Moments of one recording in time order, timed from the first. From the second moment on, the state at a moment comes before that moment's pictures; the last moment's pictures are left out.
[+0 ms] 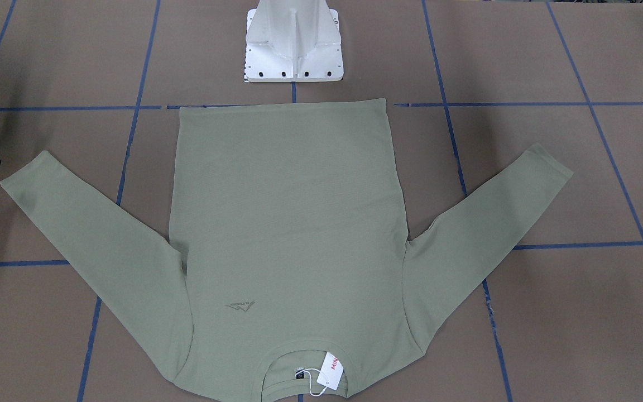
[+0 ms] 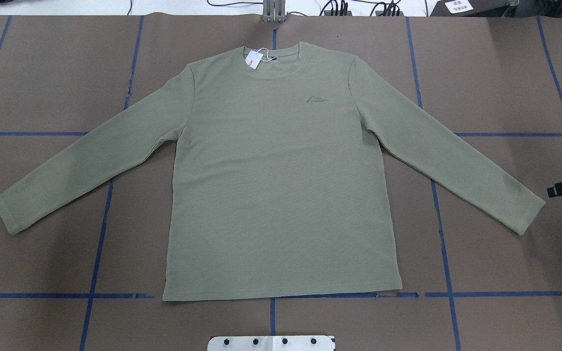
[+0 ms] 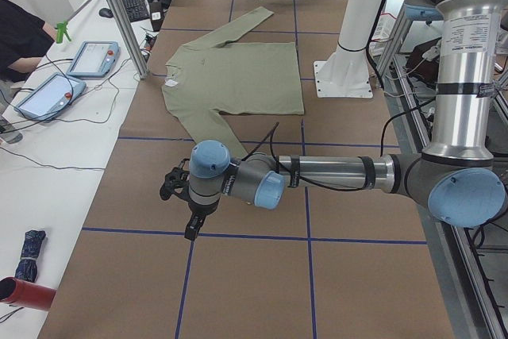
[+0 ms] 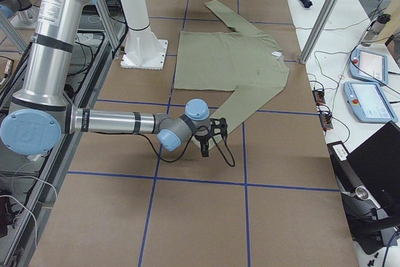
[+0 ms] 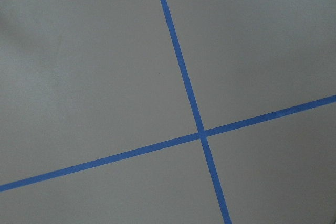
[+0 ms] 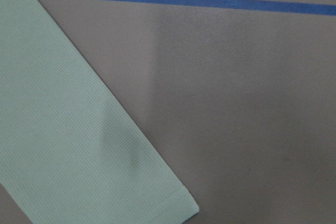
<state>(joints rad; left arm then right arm) -1.56 -1.56 -1.57 -1.90 -2.29 0.06 1.04 -1.82 1.69 -0.81 2.18 0.72</state>
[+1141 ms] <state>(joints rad) -1.56 -1.55 -1.57 -1.93 -2.29 0.06 0.86 -1.82 1.69 -0.82 2.09 0.88</state>
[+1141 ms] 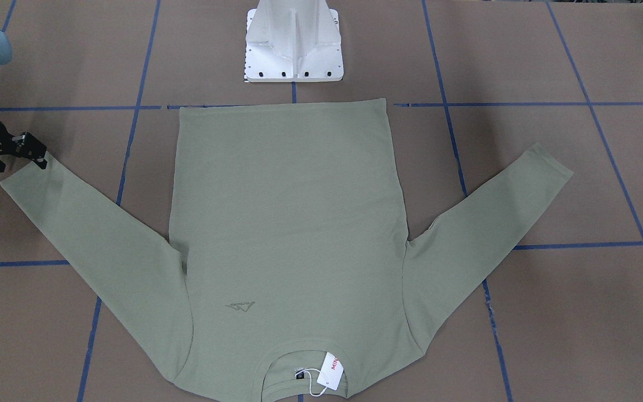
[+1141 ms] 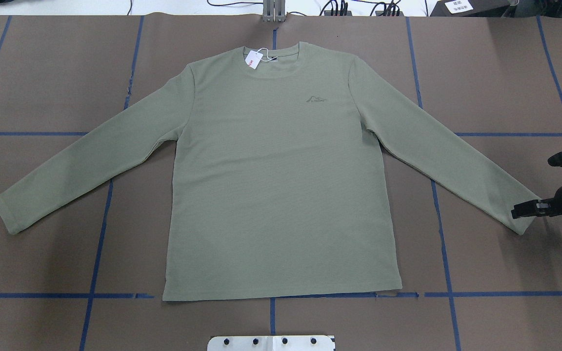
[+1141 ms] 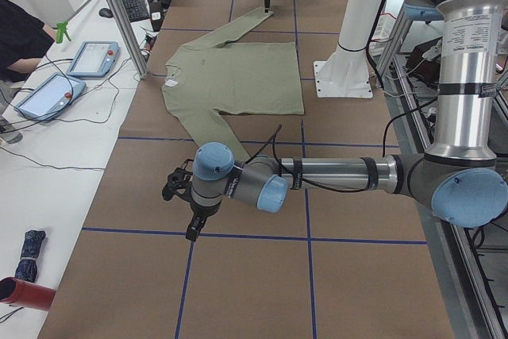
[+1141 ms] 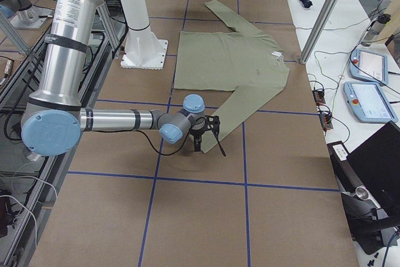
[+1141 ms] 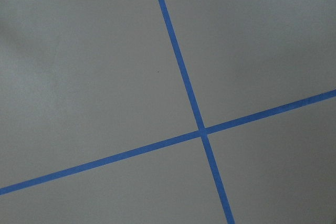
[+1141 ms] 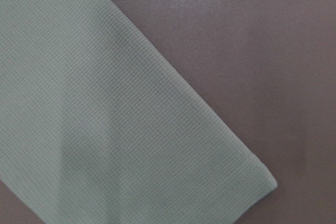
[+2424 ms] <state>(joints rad) -1.56 -1.55 -1.58 -1.93 -2.29 0.06 0.86 -1.81 1.68 -0.82 2.12 0.88</state>
